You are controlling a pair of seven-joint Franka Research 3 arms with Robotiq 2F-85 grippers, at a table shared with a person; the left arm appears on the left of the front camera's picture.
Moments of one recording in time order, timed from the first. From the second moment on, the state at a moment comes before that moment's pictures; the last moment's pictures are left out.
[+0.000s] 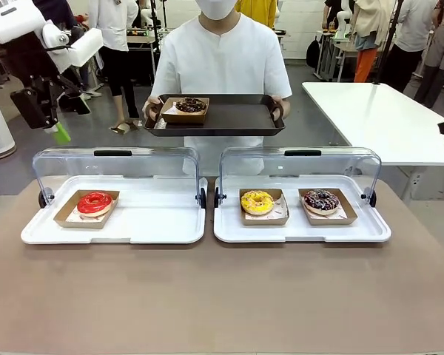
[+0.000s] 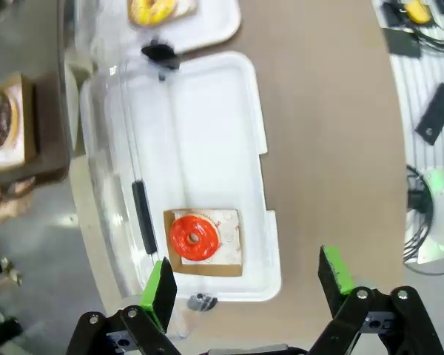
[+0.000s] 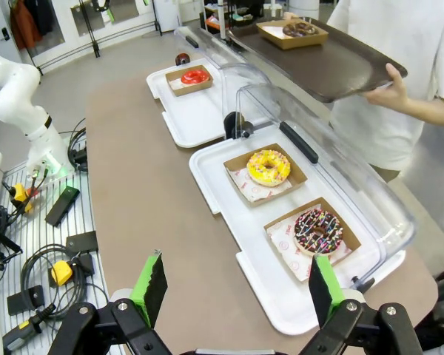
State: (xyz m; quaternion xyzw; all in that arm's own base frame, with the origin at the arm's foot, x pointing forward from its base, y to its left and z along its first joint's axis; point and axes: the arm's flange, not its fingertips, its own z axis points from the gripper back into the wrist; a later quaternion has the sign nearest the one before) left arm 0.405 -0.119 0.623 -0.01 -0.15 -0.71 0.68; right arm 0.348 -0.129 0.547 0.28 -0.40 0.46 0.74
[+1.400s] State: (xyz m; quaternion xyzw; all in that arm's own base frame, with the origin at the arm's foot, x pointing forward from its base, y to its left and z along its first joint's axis) left arm 0.325 0.148 0.499 -0.26 -0.40 -0.51 0.71; right arm 0.347 -0.129 0.547 0.28 -0.40 0.46 0.74
